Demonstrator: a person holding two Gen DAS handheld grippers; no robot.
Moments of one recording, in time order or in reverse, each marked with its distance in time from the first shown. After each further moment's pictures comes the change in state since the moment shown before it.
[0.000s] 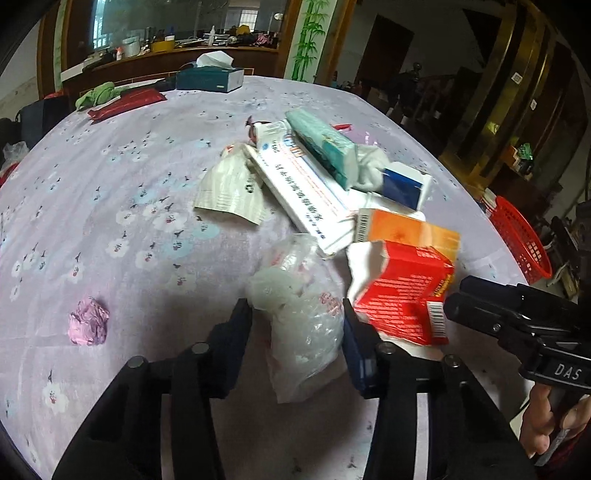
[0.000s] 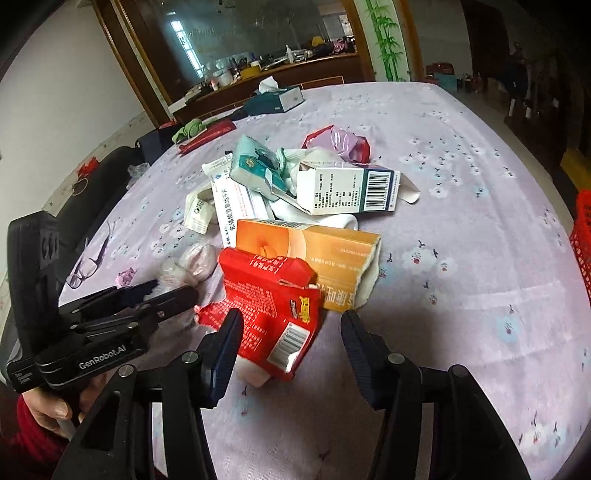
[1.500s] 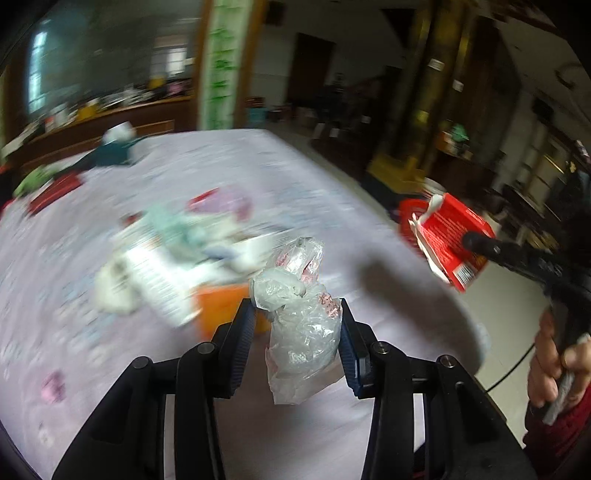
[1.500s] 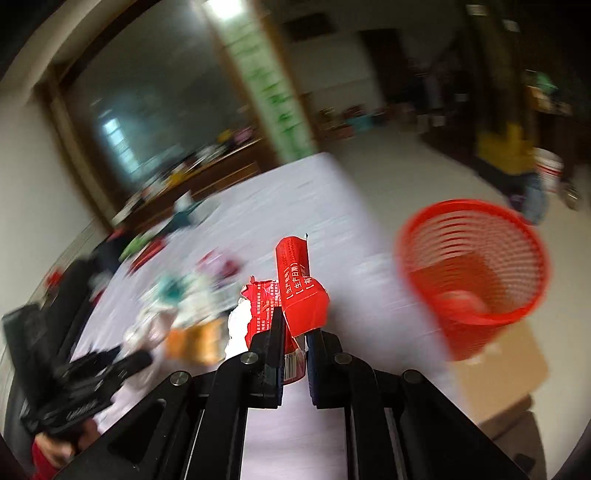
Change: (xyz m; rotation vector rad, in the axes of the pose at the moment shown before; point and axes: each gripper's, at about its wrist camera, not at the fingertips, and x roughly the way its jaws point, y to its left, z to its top) left arm -0.040 -0.123 0.032 0.249 -0.109 -0.193; right arm -0.164 -0.119 -0.012 0.308 -0.341 -0.206
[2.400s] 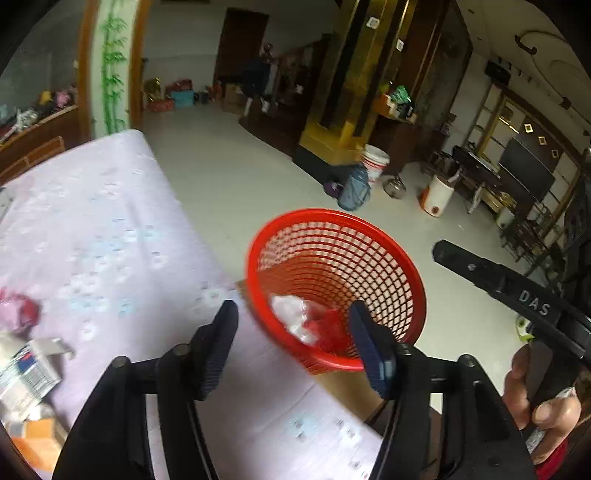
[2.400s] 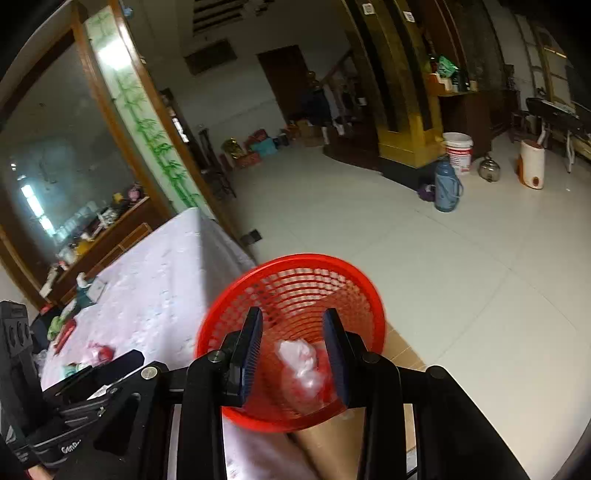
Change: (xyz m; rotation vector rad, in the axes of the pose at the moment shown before) left arm 0.148 -0.177 0.086 0.111 0.094 -0.167; right arm -0.017 -0.149 0.057 0.179 -0.095 -0.229
